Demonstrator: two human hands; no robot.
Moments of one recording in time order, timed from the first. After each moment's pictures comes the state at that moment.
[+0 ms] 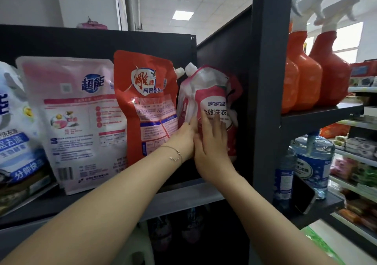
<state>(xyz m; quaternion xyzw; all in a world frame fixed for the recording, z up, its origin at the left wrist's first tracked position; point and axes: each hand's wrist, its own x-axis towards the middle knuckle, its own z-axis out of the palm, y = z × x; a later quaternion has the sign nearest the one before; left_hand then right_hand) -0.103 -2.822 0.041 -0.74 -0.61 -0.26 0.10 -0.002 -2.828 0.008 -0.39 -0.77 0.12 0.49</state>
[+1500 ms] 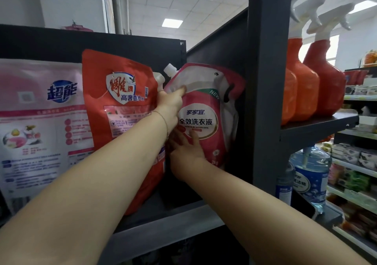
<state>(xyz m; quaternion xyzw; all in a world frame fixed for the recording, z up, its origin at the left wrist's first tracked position) -0.103 -2.734 0.129 -0.40 -0.47 -0.73 -0.29 -0.045 -2.758 0.031 -0.45 -0.87 -0.22 0.04</state>
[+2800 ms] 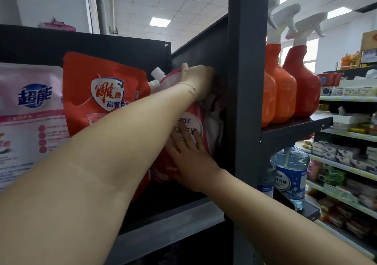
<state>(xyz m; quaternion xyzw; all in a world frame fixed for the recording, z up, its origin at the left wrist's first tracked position) -0.028 -2.710 0.191 -0.71 -0.57 -0.20 0.36 0.014 -2.768 0.022 -0.37 -0.88 -0.22 0.20</state>
